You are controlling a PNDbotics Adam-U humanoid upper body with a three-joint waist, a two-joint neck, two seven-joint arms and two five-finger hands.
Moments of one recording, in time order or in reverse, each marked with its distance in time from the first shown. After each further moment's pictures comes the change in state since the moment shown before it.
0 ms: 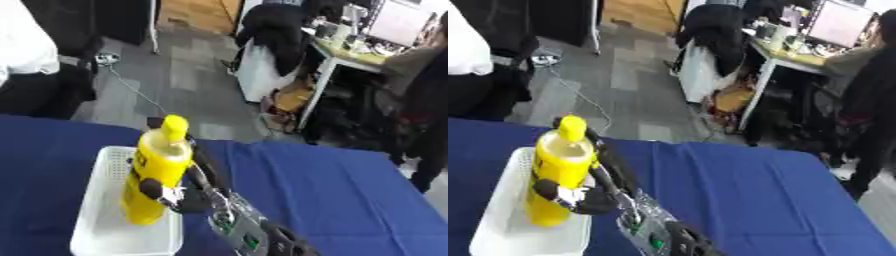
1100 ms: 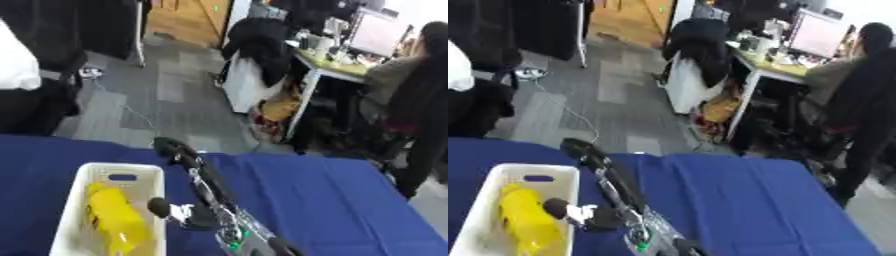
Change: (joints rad) left arm 0.041 0.041 0.004 0.000 -0.009 -0.013 0.000; right arm 0.100 -0.089 -0.002 -0.136 -0.163 0.037 0.019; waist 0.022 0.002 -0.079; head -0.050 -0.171
